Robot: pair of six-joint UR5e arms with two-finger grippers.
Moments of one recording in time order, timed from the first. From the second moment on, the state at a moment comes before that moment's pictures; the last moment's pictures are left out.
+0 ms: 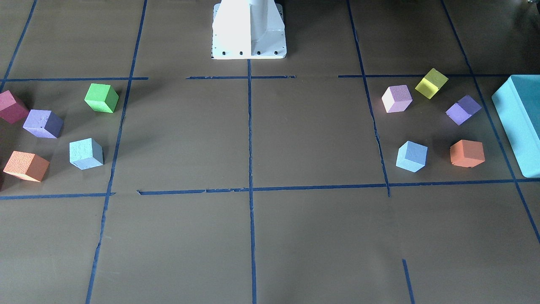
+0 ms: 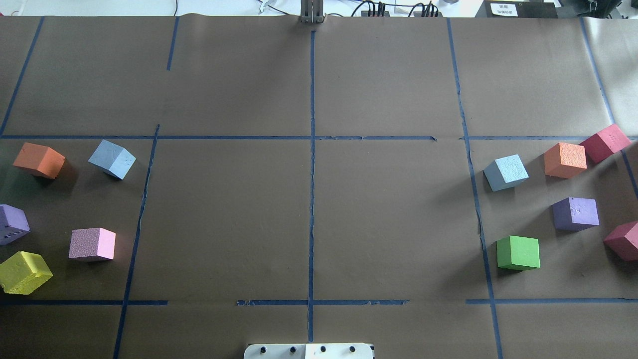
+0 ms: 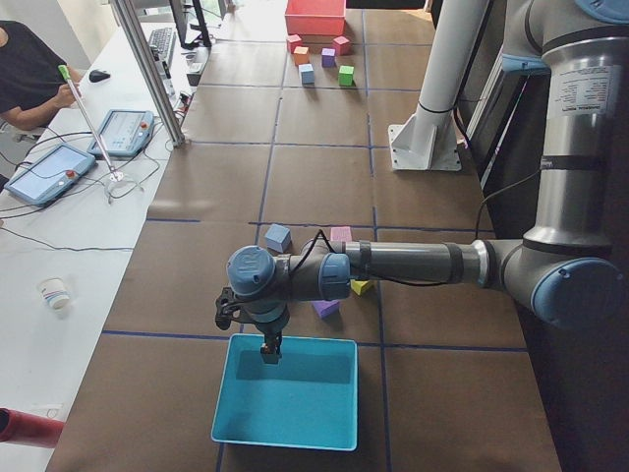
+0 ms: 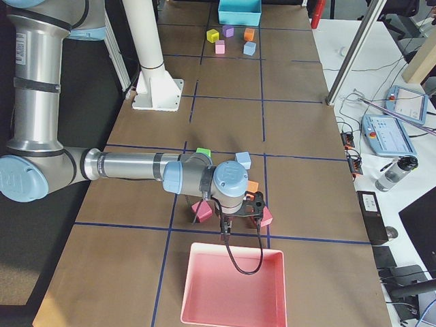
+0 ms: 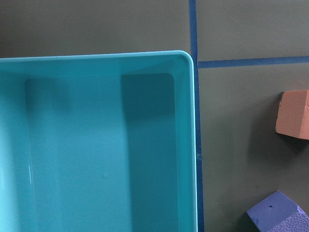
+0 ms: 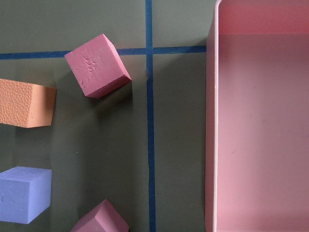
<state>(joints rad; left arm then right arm) -1.58 -1.56 -1.58 -1.49 -2.36 0.12 1.63 -1.71 1.74 -1.68 2.38 -0.07</state>
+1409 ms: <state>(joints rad) -1.57 -1.56 -1.58 -1.49 -2.36 0.12 1.62 -1.66 1.77 -1.68 2.39 -0.07</state>
